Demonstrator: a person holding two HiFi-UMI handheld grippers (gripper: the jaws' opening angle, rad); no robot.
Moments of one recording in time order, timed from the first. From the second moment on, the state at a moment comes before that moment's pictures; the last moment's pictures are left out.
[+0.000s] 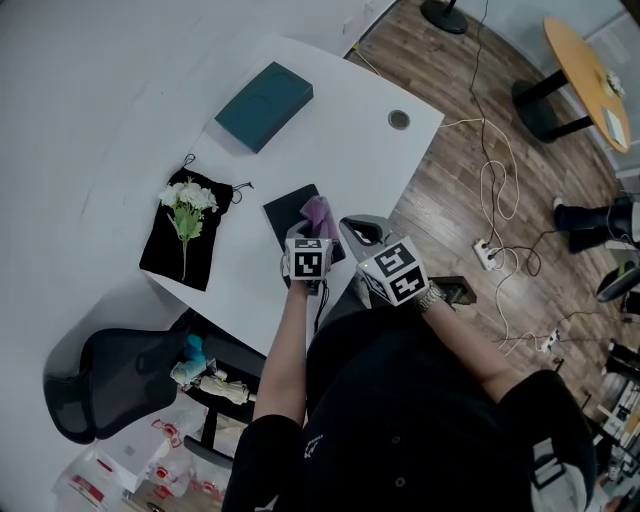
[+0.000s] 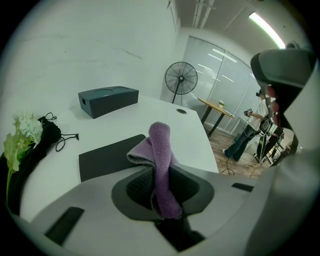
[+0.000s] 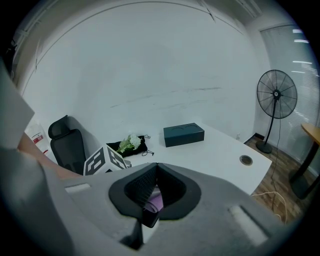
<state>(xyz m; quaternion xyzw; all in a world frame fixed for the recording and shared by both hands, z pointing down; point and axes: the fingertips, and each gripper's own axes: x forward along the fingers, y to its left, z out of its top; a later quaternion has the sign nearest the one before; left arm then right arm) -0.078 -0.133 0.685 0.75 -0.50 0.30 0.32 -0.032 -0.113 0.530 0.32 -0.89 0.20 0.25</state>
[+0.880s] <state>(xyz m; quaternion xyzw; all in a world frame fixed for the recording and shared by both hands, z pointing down) -0.117 -0.118 0.683 0.72 -0.53 0.29 0.35 -0.038 -0.109 0.532 0.30 -0.90 0.20 0.25</state>
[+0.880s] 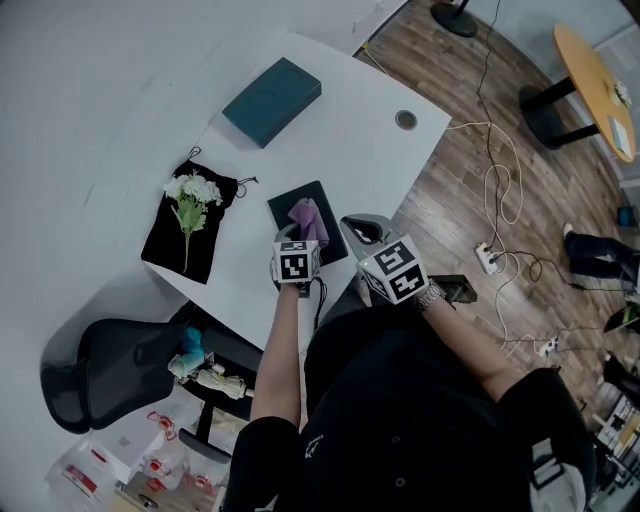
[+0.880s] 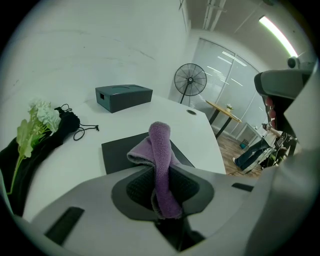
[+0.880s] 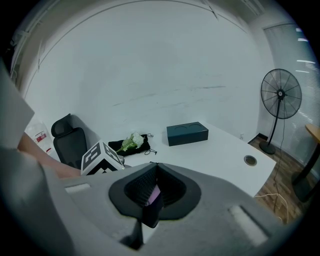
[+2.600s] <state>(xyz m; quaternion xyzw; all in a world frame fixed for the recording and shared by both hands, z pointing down) -0.196 -0.075 0.686 0.66 -0.59 0.28 0.37 -0.040 -0.102 0.536 0.29 -0.90 0.20 0.26</state>
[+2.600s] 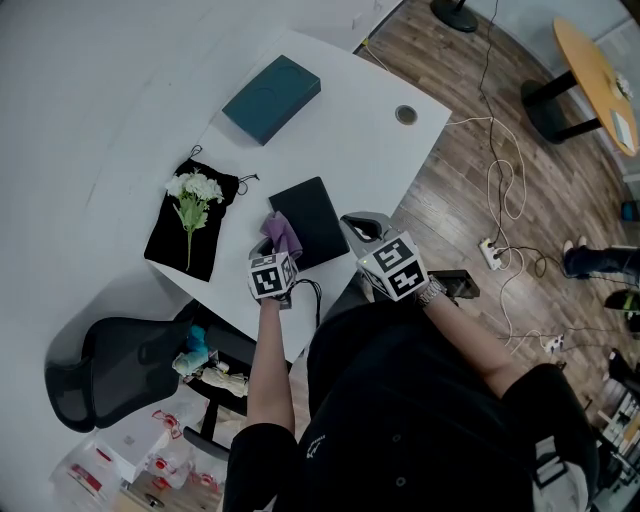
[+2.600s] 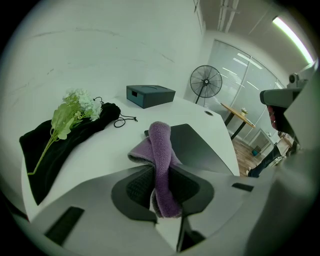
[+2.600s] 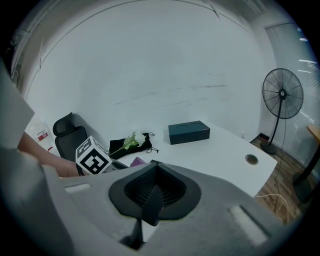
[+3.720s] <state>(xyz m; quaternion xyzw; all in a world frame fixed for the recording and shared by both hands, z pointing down) -0.174 -0.060 0.617 0.70 -0.58 0.19 0.37 -0.041 -0.104 0.536 0.30 -0.90 0.20 0.25</state>
